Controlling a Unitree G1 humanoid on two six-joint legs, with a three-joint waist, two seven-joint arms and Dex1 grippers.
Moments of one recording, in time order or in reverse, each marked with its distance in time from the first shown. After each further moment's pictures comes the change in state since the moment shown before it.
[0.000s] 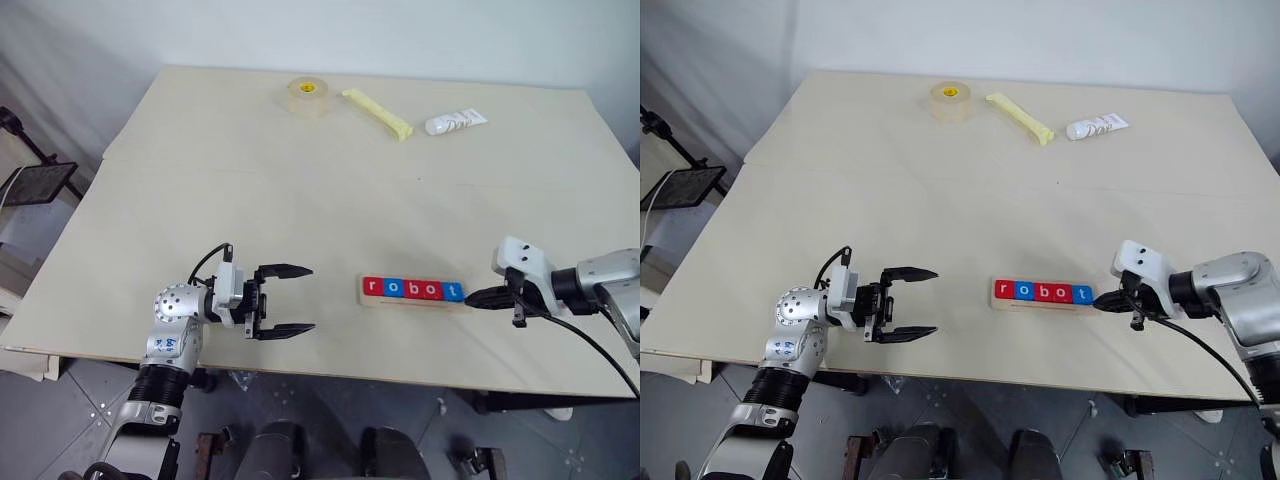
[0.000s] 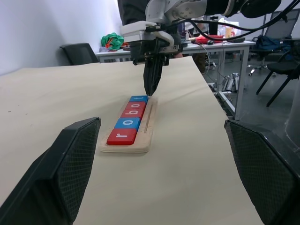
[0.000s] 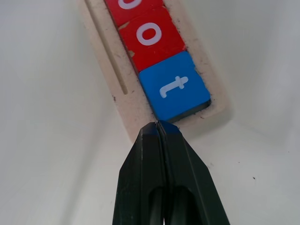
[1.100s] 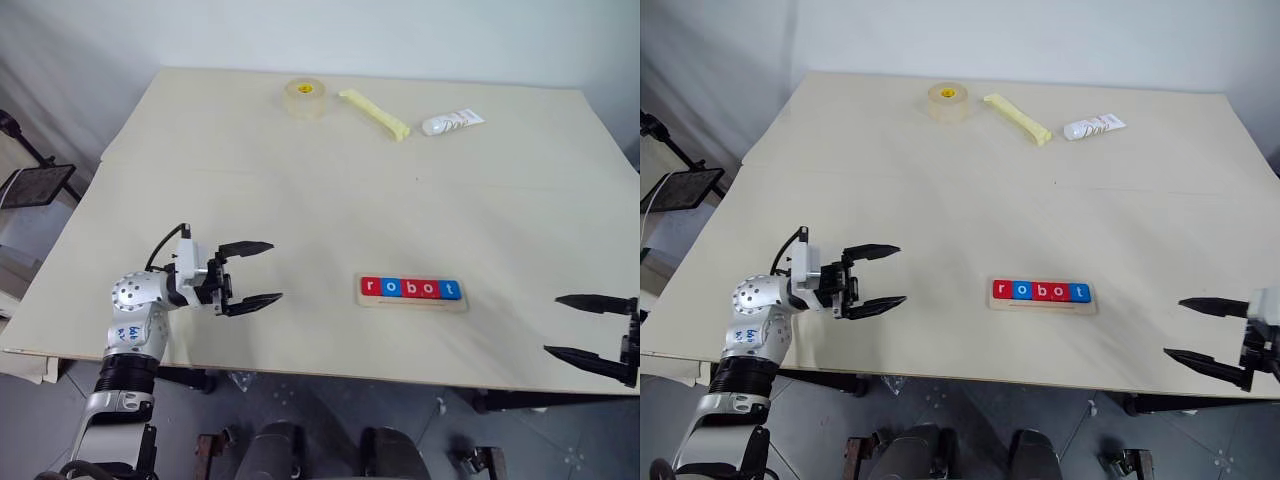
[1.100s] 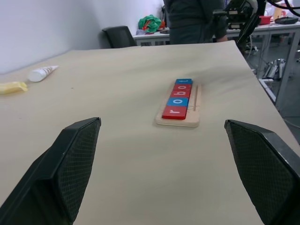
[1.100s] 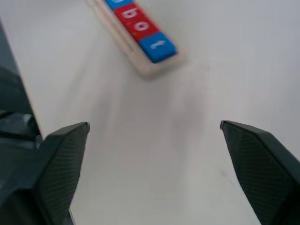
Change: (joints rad) left arm -0.046 0.128 0.133 0.075 -0.023 0.033 0.026; right arm 0.474 -0.014 -0.601 0.289 0.331 -0.580 0.233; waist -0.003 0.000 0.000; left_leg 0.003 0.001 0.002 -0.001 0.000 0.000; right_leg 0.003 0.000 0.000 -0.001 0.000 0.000
